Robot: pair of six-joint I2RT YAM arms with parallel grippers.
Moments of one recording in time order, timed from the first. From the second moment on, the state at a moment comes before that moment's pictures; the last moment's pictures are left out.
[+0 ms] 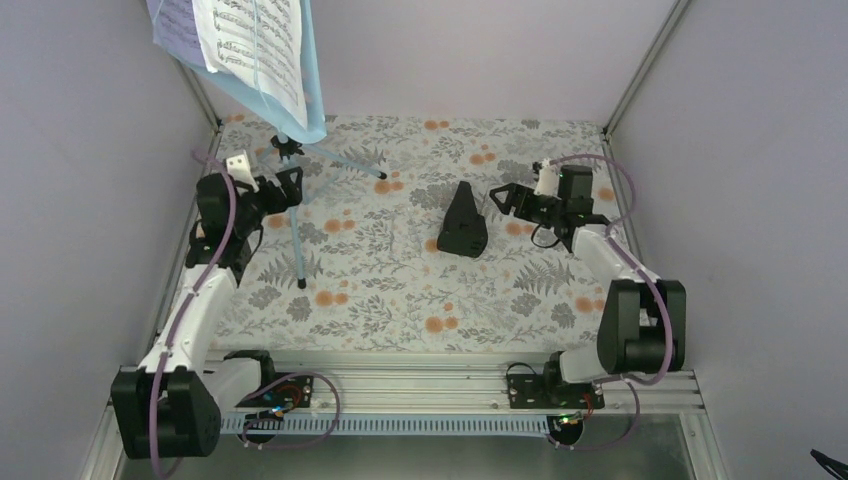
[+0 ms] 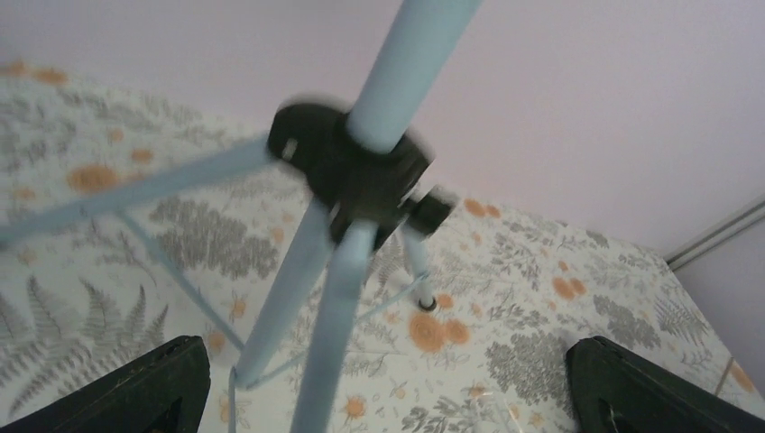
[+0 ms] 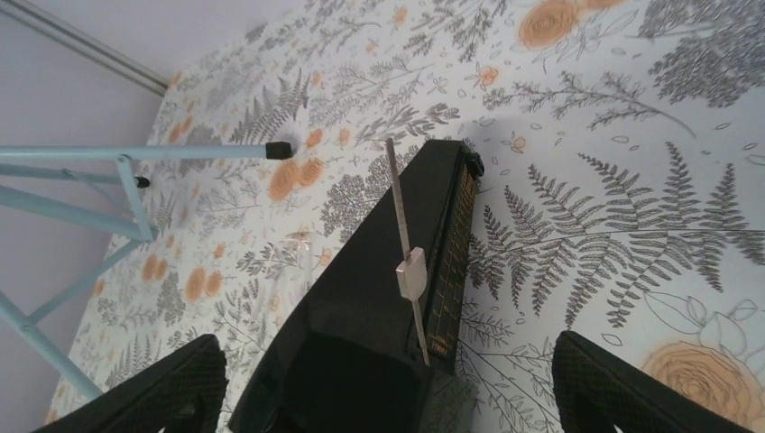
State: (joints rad) left arm 0.04 1.05 0.70 0.05 0.29 -0.42; right arm 0.01 1.42 0.87 -0.10 -0.60 0.35
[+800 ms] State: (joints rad) left arm 0.02 0.79 0.79 -0.27 0.07 -0.03; right arm 0.12 1.75 1.10 -0.08 -0.47 0.31
